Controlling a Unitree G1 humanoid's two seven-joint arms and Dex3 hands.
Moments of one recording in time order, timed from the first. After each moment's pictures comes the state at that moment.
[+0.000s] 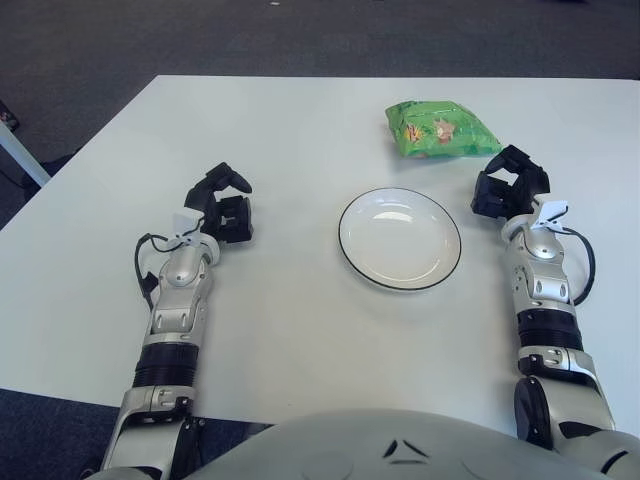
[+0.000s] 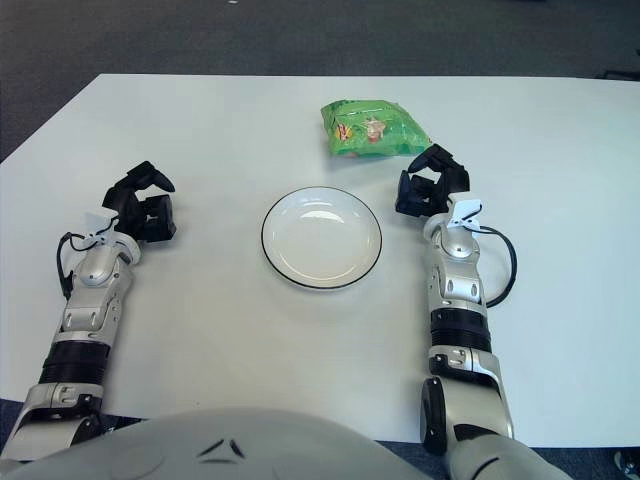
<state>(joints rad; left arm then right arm) -0.10 0.18 0.11 0.16 -0.11 -0.17 -0.04 -0.31 -0.26 -0.21 0.27 0.01 -0.11 -0.05</state>
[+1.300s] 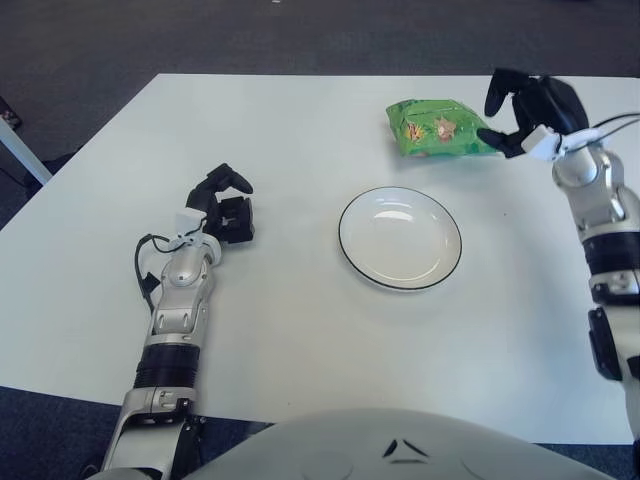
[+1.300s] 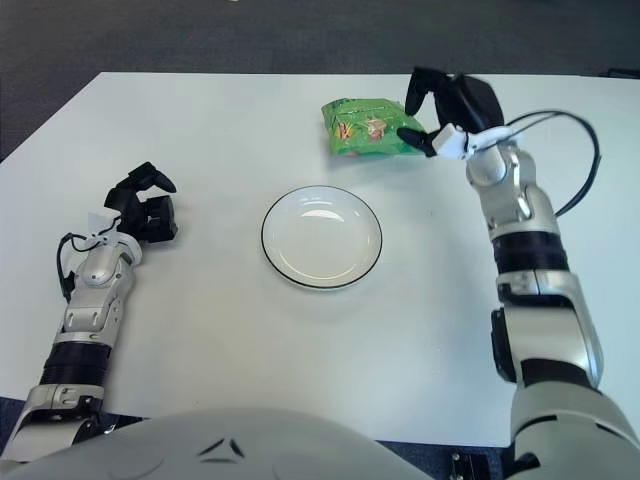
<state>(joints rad) -0.09 0.18 0.09 0.14 -0.10 -0.15 -0.02 -0.77 -0.66 0.09 0.59 -0.56 -0.42 -0.09</state>
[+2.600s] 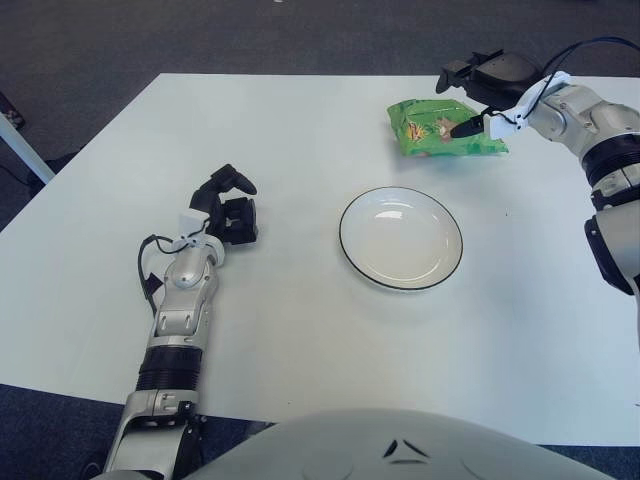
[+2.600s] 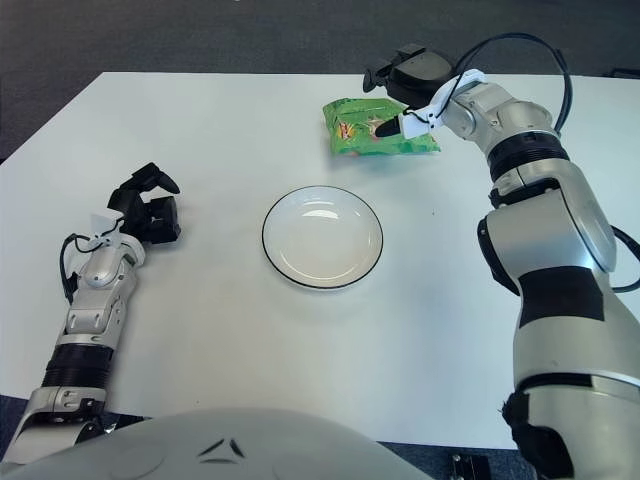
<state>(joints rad) -0.09 0.17 0.08 0.12 -0.11 -0.14 -0.02 -1.28 -0.62 0.61 1.25 -0.92 -0.68 -0.12</state>
